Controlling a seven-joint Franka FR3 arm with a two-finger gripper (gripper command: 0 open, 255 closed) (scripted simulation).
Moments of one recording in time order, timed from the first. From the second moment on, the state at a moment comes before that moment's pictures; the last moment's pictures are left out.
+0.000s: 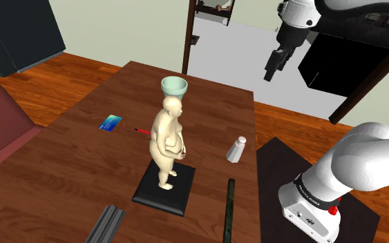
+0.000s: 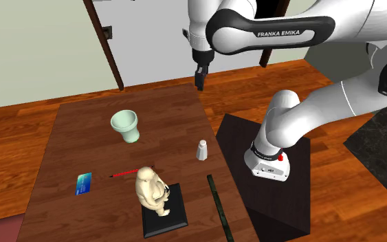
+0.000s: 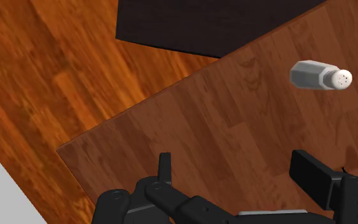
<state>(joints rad) 0.01 -0.75 0.04 -2.45 -0.10 1.71 -0.10</state>
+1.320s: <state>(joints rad) 0.29 -0.93 0.35 -2.92 0.19 2.14 0.18</state>
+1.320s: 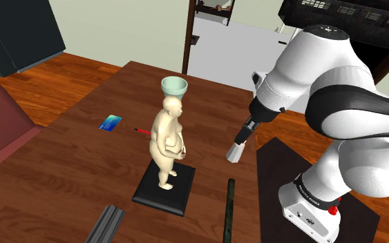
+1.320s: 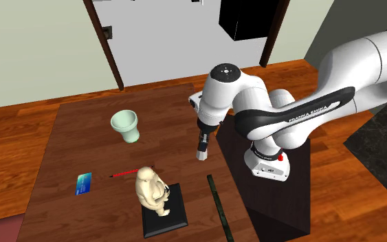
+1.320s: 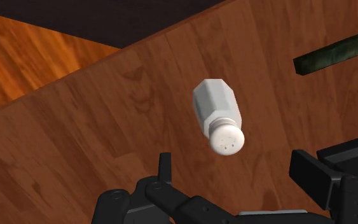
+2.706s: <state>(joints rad) 0.30 -0.84 0.38 -2.99 0.21 2.29 0.19</state>
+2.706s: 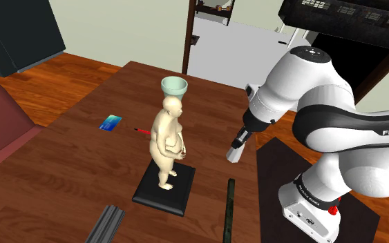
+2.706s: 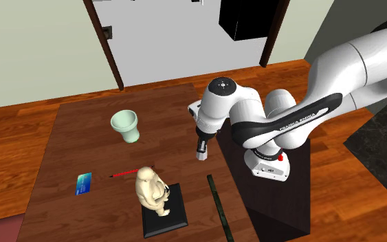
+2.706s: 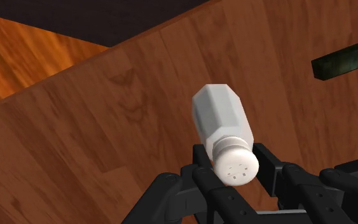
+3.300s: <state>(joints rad) 0.29 -0.89 0.36 -2.94 0.20 2.20 0.18</state>
